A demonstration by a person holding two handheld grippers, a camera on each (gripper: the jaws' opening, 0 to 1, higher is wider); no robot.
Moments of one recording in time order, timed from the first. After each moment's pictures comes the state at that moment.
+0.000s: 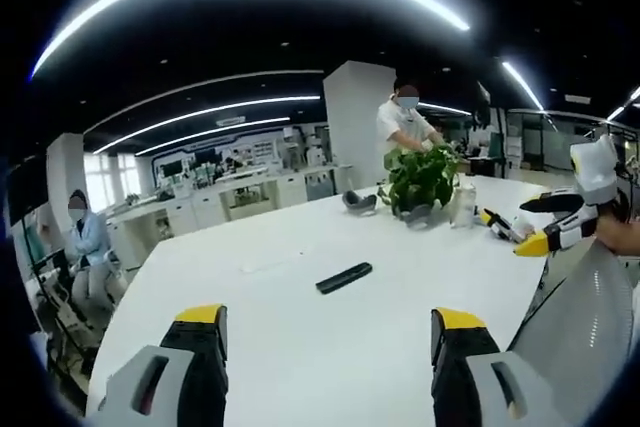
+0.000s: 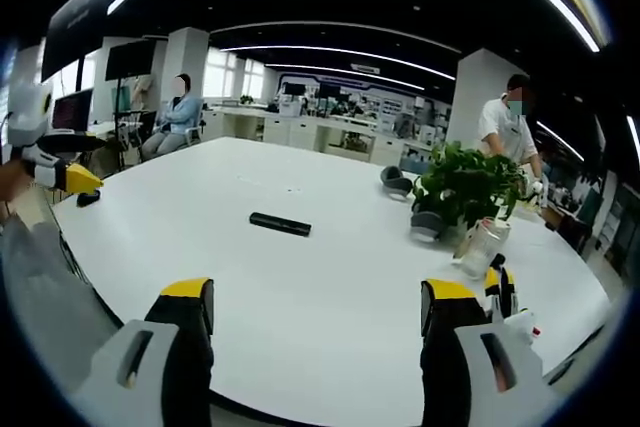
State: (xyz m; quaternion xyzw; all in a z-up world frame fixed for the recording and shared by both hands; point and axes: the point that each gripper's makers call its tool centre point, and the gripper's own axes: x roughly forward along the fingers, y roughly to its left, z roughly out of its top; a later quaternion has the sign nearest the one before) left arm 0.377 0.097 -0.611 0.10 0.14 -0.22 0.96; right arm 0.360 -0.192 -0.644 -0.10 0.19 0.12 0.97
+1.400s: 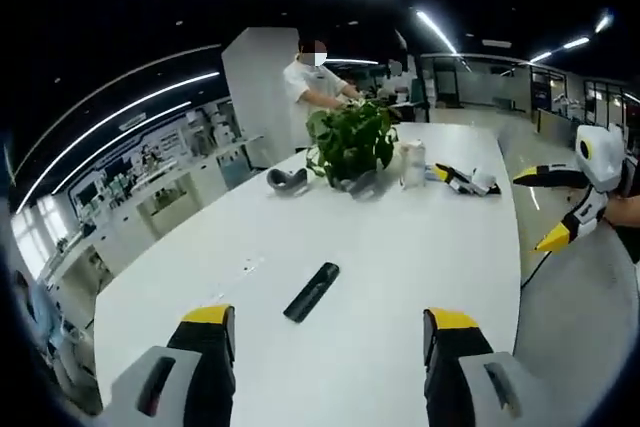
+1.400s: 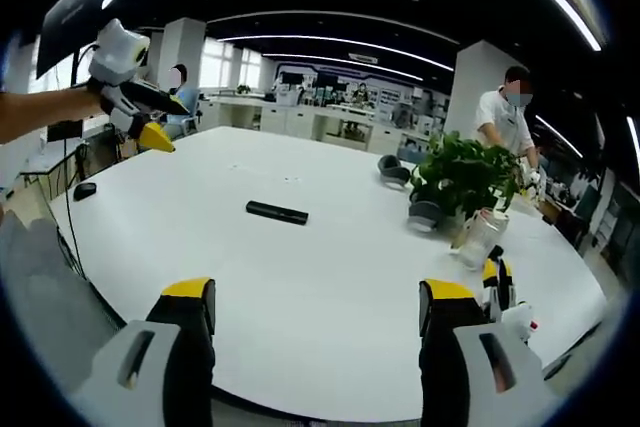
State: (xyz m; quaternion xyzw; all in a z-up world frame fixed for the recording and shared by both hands) left arm 0.496 0.034 -0.612 0.21 0.21 -0.39 0.87; right arm 0.359 -0.196 -0.653 -0.11 0.21 0.11 0.96
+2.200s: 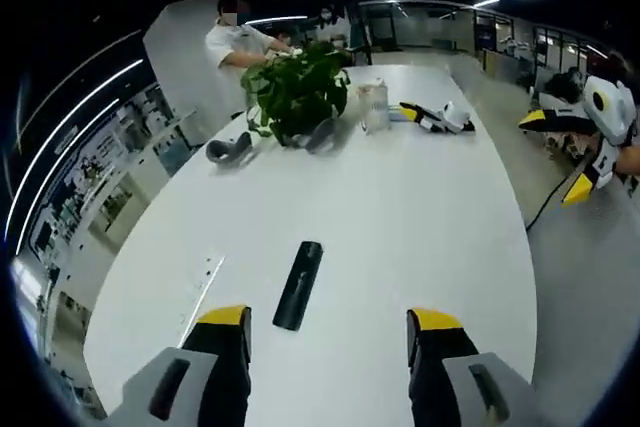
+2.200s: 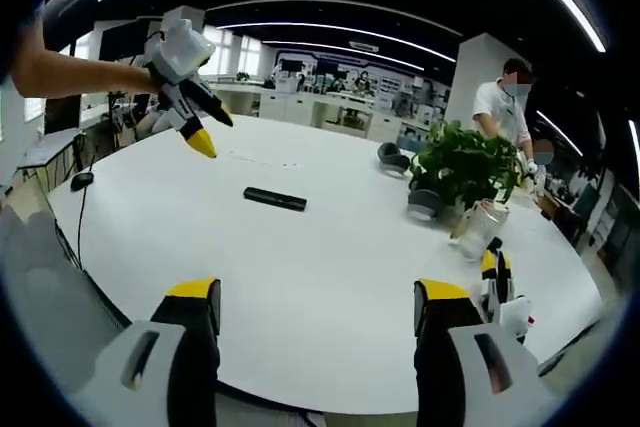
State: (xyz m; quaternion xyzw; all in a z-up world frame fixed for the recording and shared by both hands) left arm 0.564 -0.009 -0.673 0.32 0.29 -0.49 0.76; right arm 0.359 -0.201 -0.665 -0.12 0.24 0.10 0.96
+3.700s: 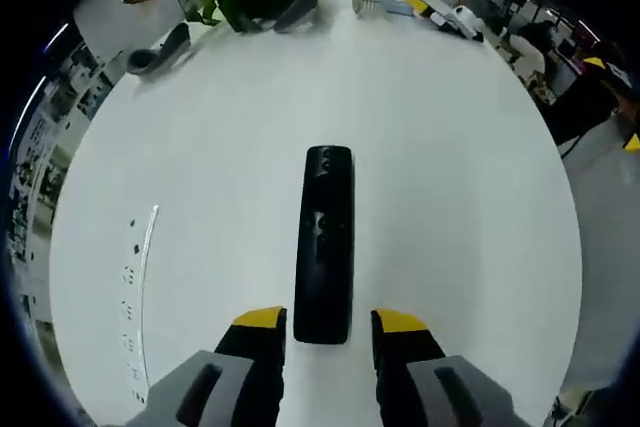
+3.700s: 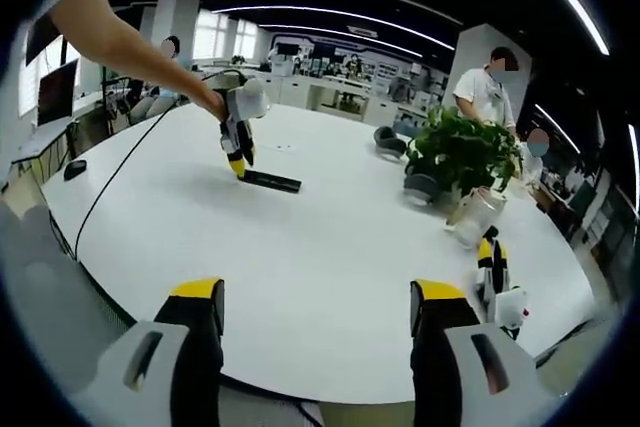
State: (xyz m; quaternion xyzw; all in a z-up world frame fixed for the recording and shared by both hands) left arm 0.651 -0.011 -0.817 0.39 0.45 -0.53 0.61; right arm 0.358 -0.207 -0.678 -0.13 0.28 0.09 0.95
